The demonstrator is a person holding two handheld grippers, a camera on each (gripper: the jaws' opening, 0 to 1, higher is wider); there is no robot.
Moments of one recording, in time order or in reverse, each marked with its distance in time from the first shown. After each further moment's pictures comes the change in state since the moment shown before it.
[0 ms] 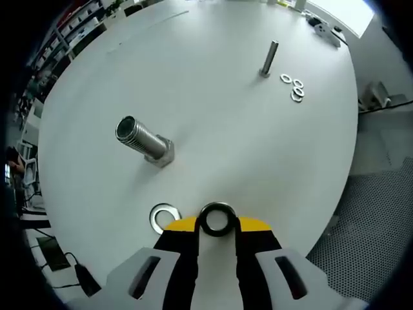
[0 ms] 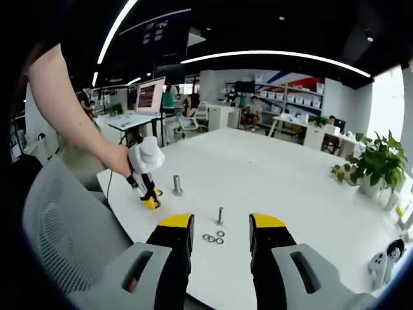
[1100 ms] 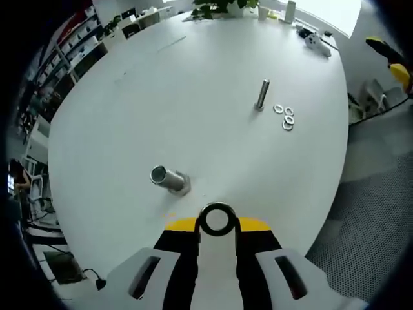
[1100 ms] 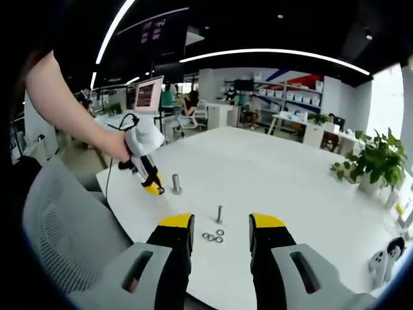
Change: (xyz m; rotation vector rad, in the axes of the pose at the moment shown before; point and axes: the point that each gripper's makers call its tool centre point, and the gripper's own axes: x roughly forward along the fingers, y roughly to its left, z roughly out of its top) left arm -0.051 -0.005 0.041 0.067 -0.127 0.041; right arm 0.001 -0.002 -0.002 0.008 0.011 -0.004
